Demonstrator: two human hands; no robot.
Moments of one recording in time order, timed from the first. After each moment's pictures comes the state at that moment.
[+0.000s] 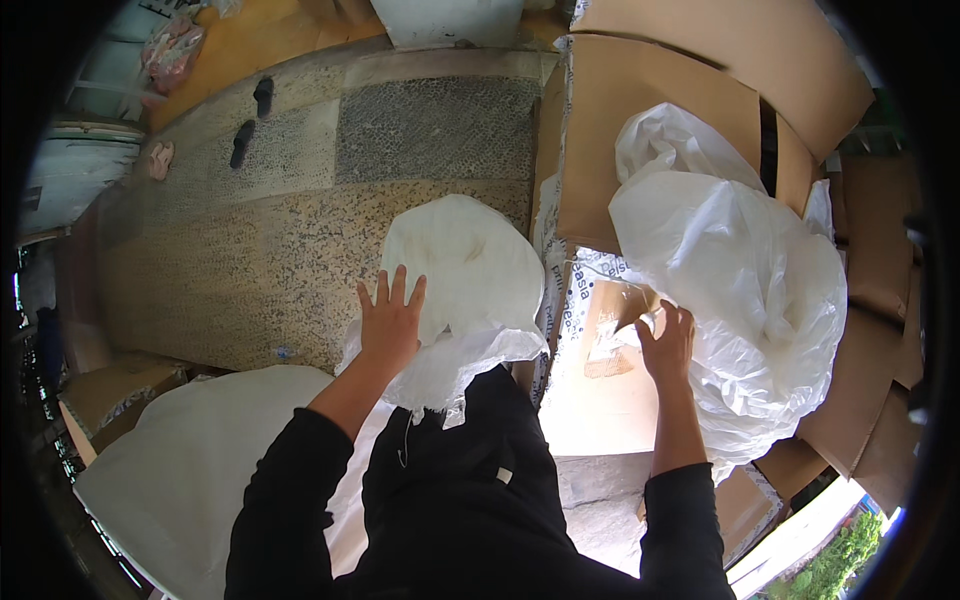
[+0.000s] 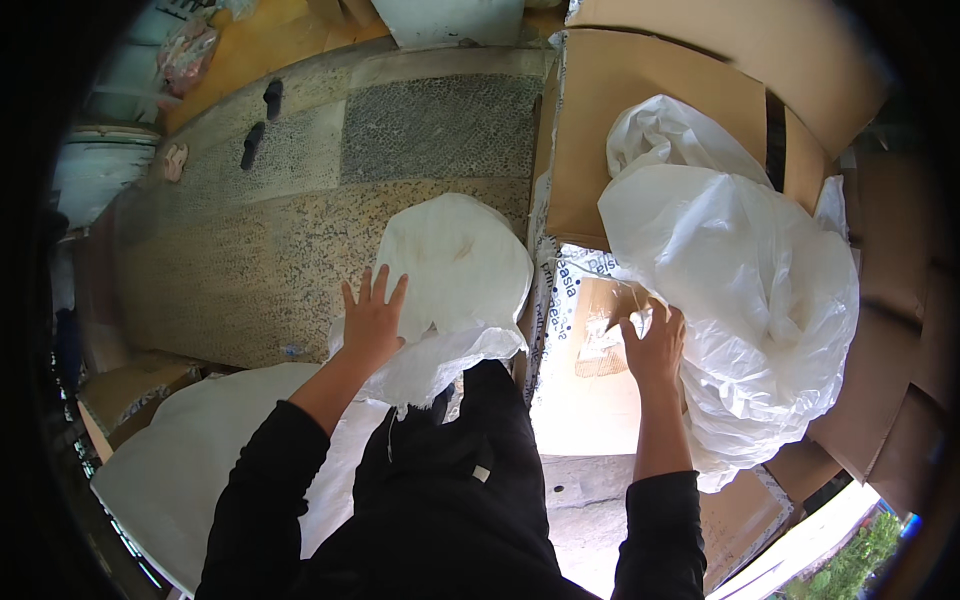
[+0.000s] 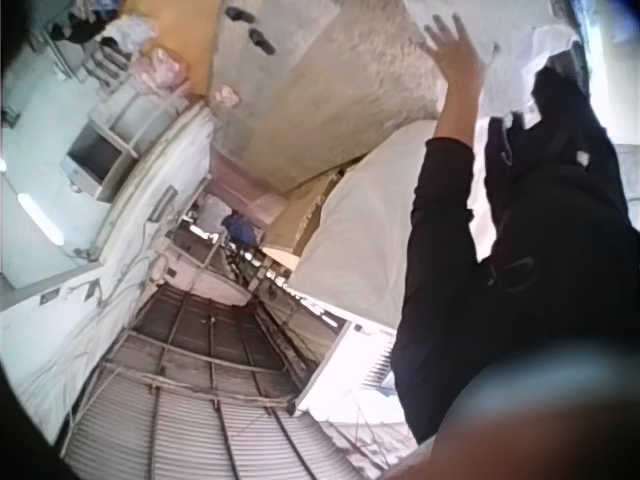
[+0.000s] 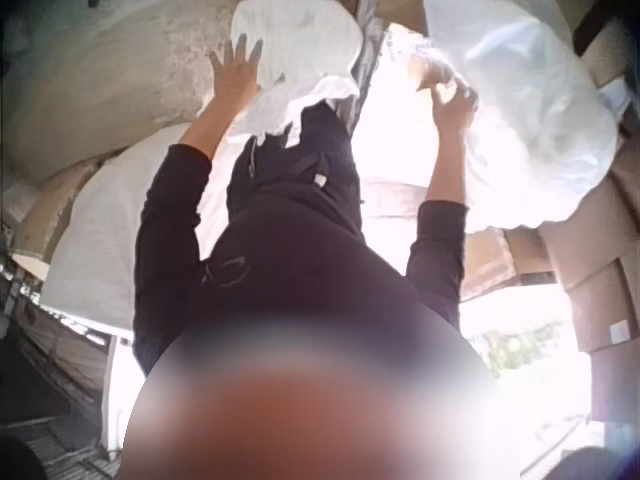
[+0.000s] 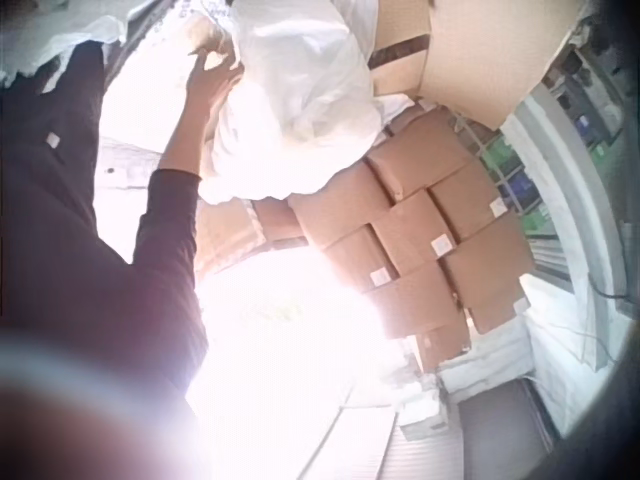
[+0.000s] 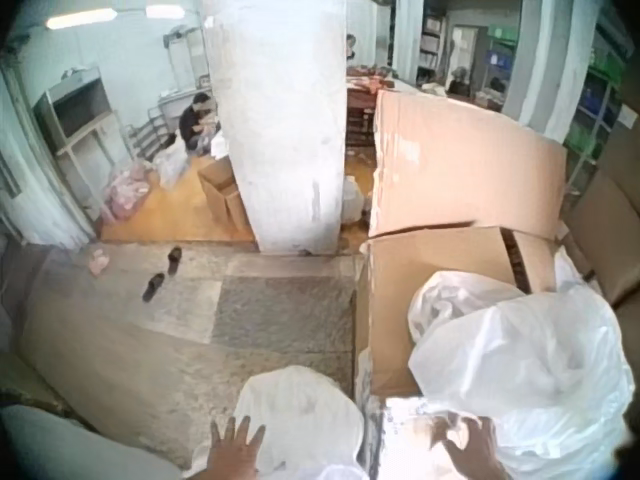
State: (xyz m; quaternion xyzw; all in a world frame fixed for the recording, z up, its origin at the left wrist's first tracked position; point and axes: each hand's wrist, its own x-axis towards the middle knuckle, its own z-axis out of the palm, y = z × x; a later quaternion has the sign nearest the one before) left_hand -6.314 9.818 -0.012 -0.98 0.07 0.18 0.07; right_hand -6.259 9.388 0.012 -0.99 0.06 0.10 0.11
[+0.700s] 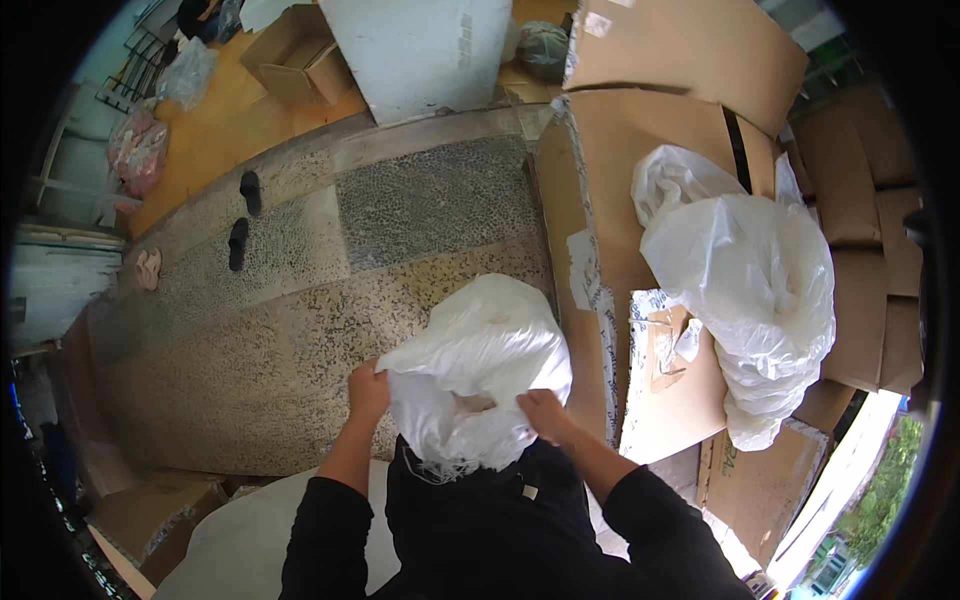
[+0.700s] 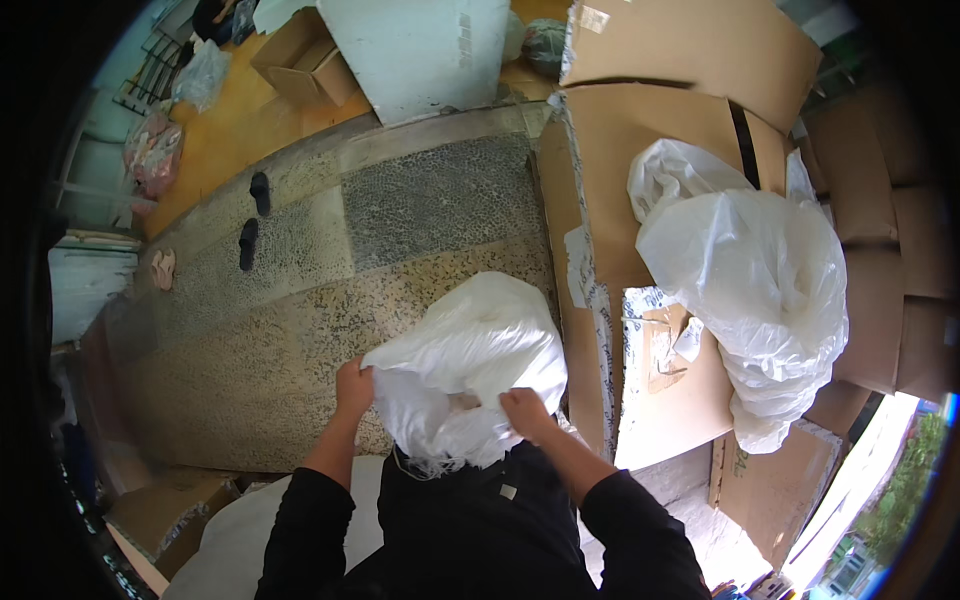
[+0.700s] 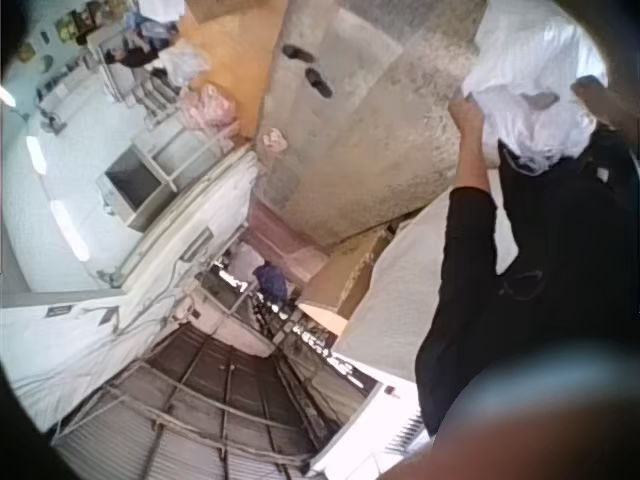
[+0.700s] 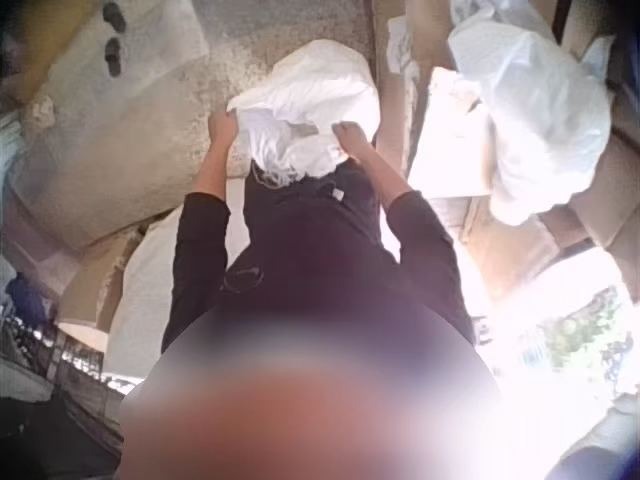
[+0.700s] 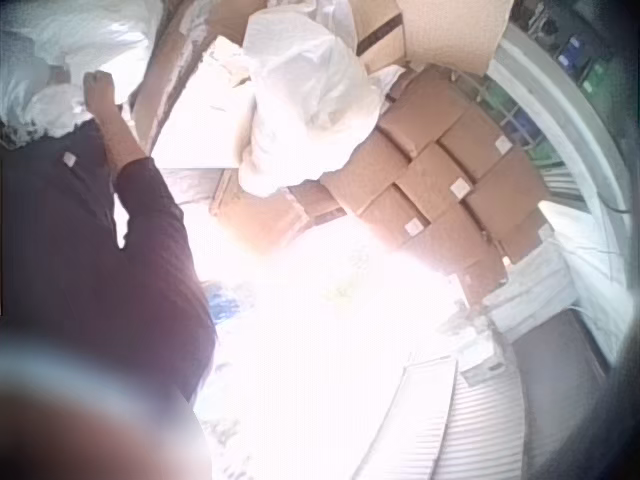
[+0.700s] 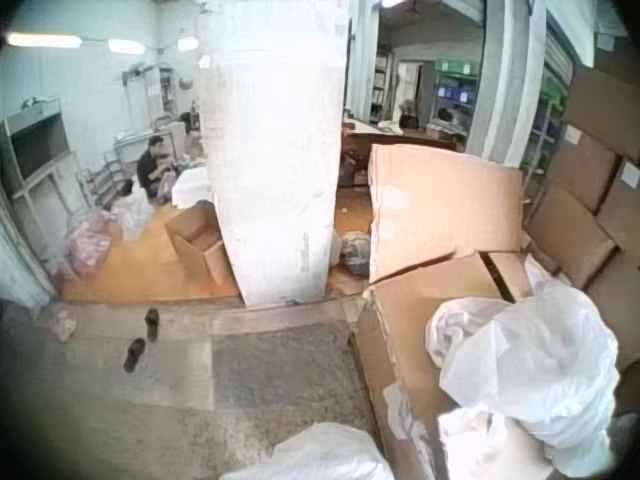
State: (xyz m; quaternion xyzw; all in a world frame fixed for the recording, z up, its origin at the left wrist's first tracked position) left_hand -6.287 10.068 -0.067 -0.92 -0.16 0.12 -0.33; right_hand -6.317 9.733 -0.026 -0.72 0.24 0.45 0.47
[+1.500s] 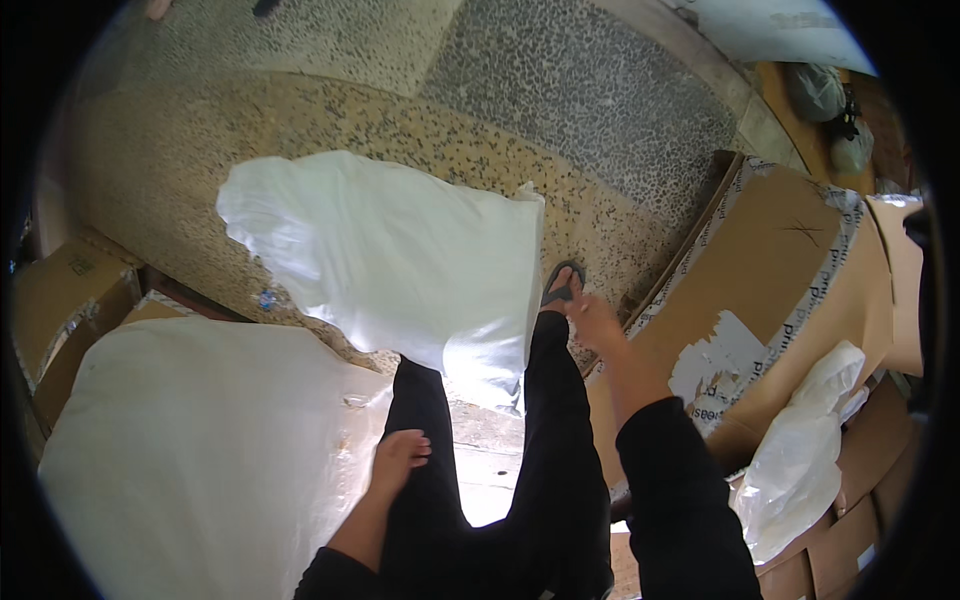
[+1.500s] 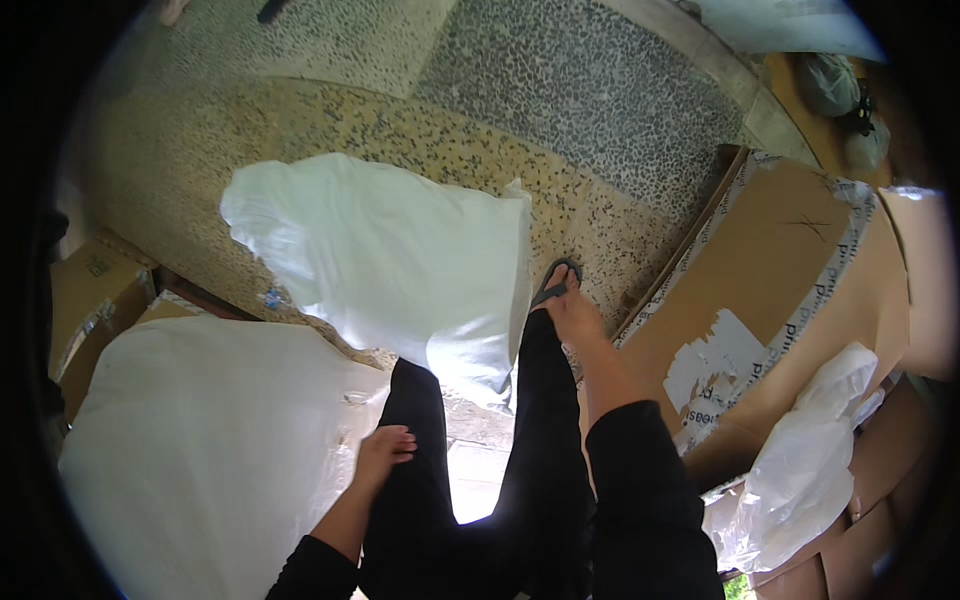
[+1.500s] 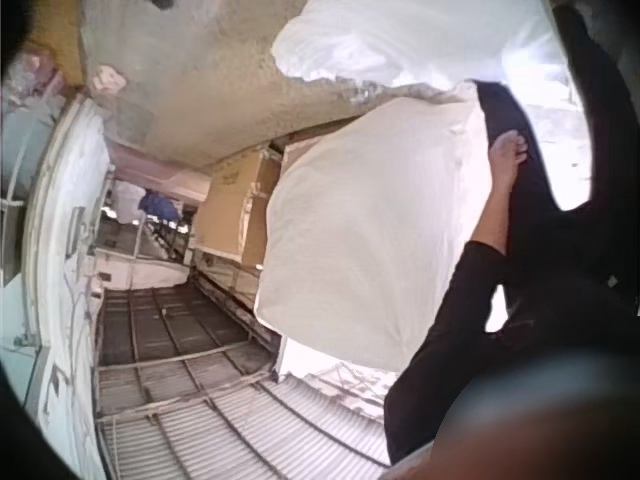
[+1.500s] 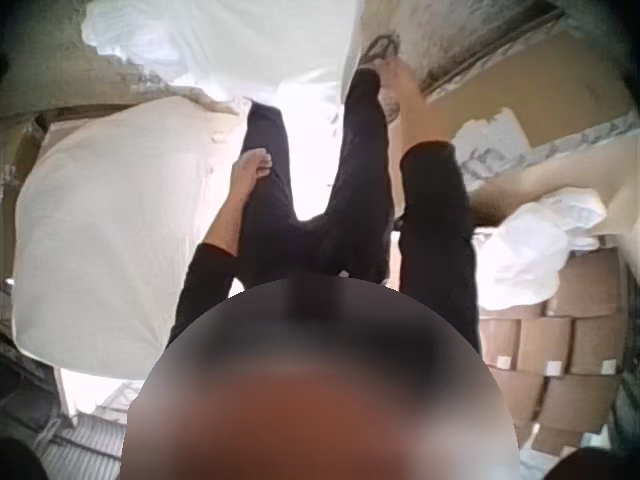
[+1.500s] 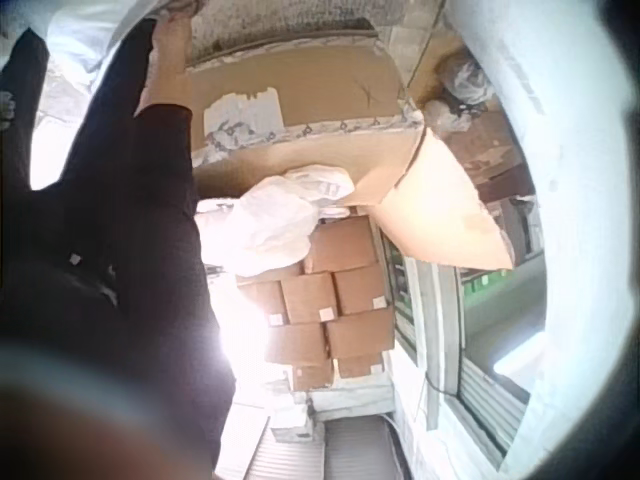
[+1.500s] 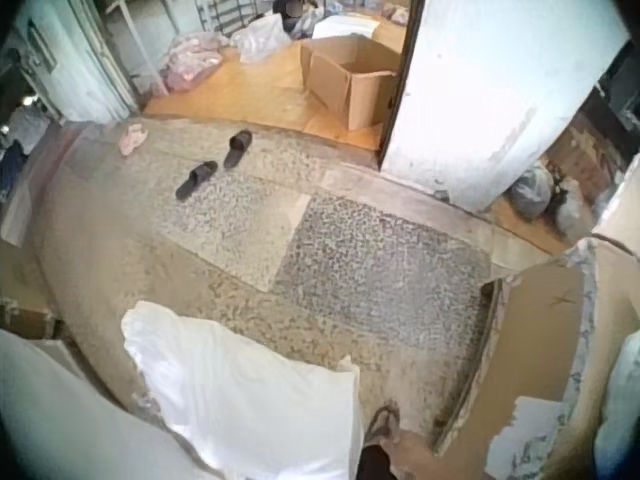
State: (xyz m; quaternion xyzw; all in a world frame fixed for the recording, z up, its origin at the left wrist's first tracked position) left_hand -6.500 9.999 -0.226 -0.33 -0.66 0.22 -0.64; right_hand -6.134 9.795 -0.396 -0.82 -0.03 0.56 0.11
